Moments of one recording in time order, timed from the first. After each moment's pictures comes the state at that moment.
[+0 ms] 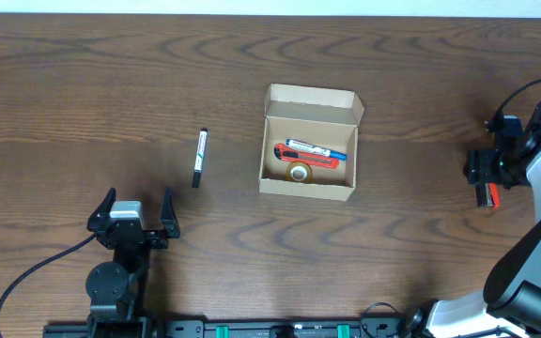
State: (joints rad) left arm -0.03 0.01 0.02 -0.10 -0.01 -0.02; right arm -0.50 1.70 1.16 -0.73 -0.05 -0.44
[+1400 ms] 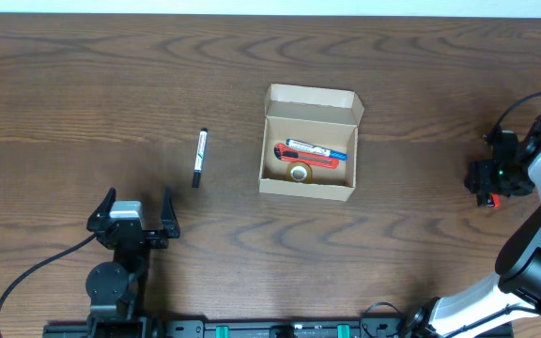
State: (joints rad) left arm -0.03 0.01 0.02 -0.10 -0.01 -0.02; right arm -0.57 1.85 1.15 -0.68 -0.05 -0.48
